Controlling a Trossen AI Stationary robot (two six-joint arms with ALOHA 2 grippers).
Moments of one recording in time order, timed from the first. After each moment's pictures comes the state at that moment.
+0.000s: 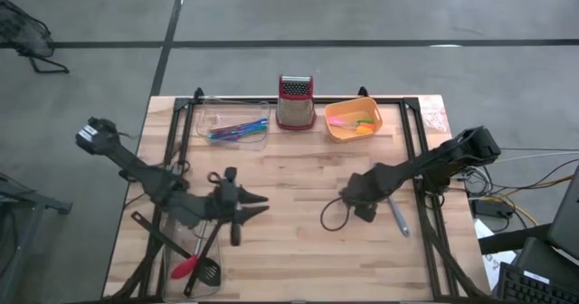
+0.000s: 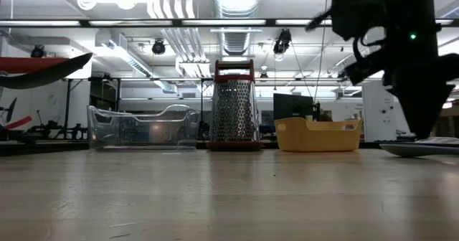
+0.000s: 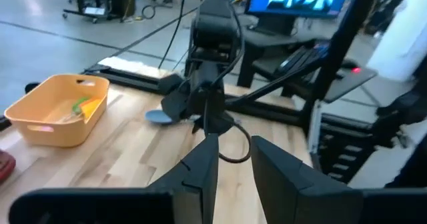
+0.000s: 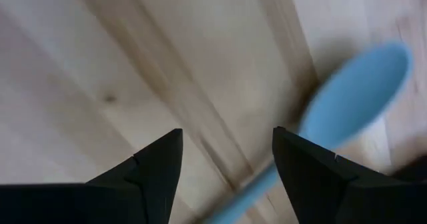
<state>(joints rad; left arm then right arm) -0.61 1.17 1.01 -0.04 -0.72 -0.38 0.26 1.56 0.92 -1.07 0.11 0.78</state>
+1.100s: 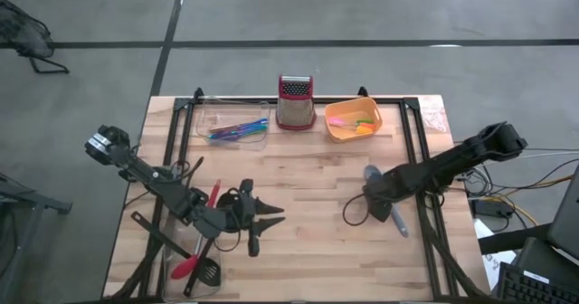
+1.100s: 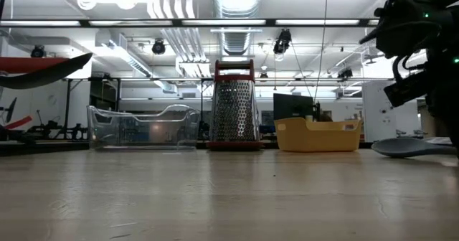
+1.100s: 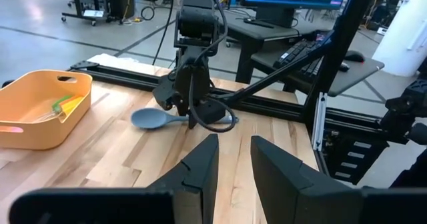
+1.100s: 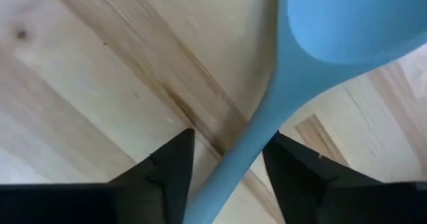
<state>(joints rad) -0.59 1.38 1.01 0.17 -0.71 -0.34 0.26 1.31 0.53 -0.84 0.00 0.97</state>
